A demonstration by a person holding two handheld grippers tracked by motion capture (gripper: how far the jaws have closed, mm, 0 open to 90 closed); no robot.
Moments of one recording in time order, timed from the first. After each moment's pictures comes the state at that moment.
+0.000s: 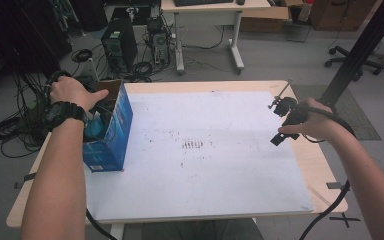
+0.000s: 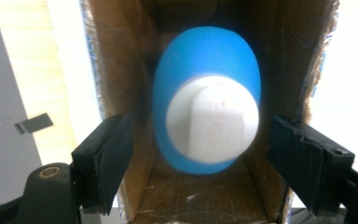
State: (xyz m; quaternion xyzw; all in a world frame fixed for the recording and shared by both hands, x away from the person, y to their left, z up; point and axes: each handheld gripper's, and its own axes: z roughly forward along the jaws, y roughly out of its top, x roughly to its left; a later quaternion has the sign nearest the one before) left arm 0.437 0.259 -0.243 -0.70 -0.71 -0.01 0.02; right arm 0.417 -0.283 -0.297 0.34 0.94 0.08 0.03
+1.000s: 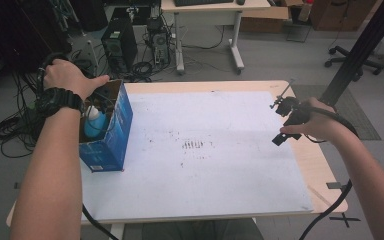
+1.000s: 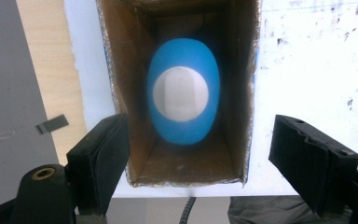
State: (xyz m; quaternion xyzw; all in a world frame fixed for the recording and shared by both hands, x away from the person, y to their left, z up) left arm 0.431 0.242 -0.197 -0.72 -0.70 -0.03 0.01; right arm 0.414 -0.286 -0.292 0.34 0.94 0.08 0.03
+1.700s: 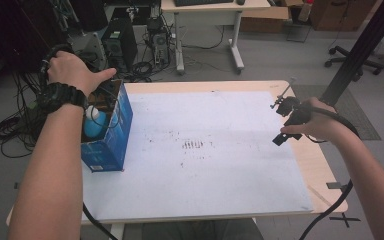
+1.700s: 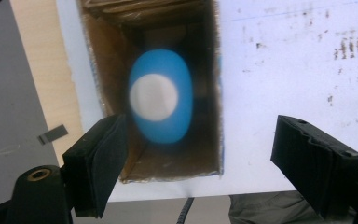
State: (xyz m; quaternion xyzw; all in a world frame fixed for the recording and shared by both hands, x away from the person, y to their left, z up) left arm 0.430 0.220 -0.179 -0.74 -0.68 -0.04 -0.01; right arm 0.413 -0.287 -0.291 0.34 0.94 0.08 0.04
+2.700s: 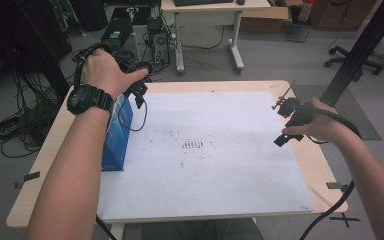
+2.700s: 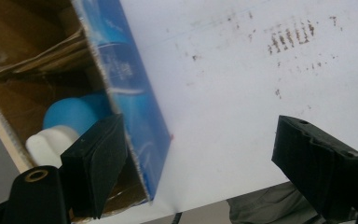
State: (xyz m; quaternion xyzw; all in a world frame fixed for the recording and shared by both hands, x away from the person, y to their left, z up) left arm 0.435 0.147 -0.183 -0.81 -0.59 -0.04 -0.03; right arm 0.410 -0.290 -0.292 0.33 0.94 0.08 0.04
